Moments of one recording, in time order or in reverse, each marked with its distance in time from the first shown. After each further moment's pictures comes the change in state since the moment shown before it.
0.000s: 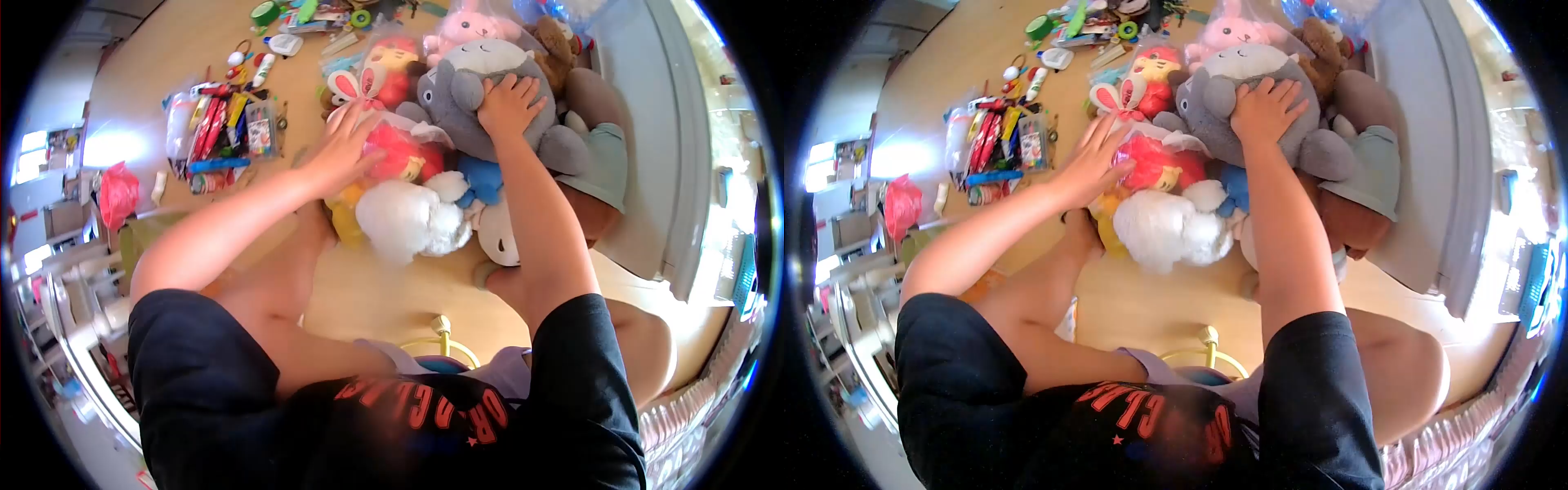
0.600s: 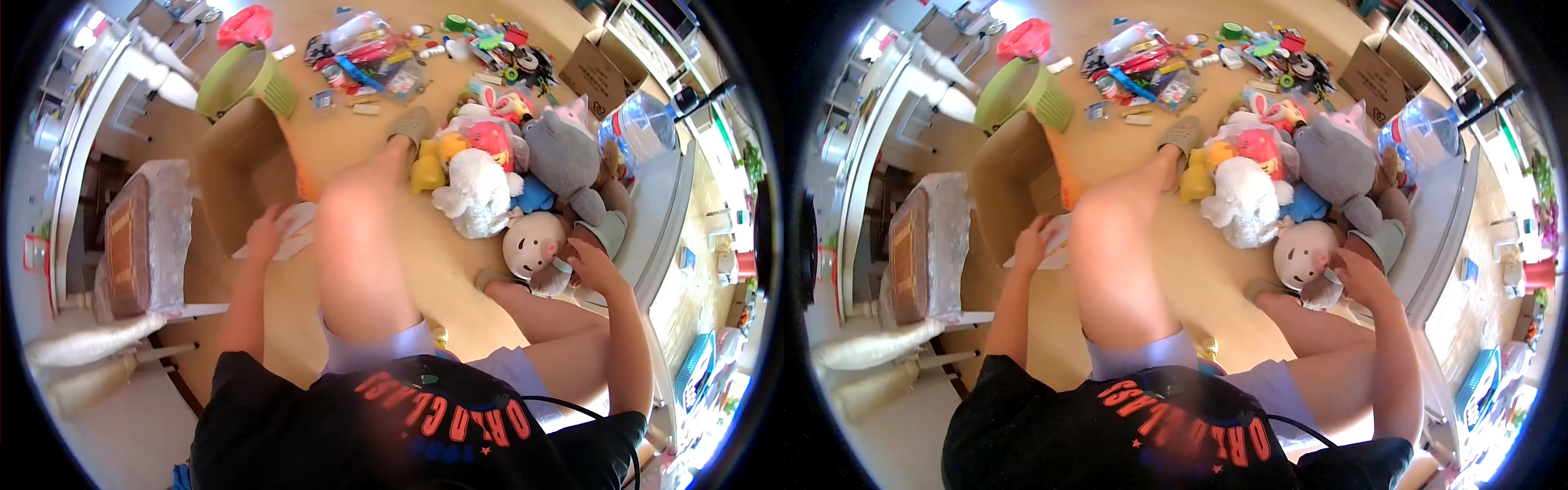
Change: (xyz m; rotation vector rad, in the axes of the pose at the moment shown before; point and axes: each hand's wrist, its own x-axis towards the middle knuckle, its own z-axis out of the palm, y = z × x) left_hand -0.518 0.181 0.059 -0.233 0.507 -1.306; right_hand -0.095 0.188 -0.298 0.191 -0.991 -0.954
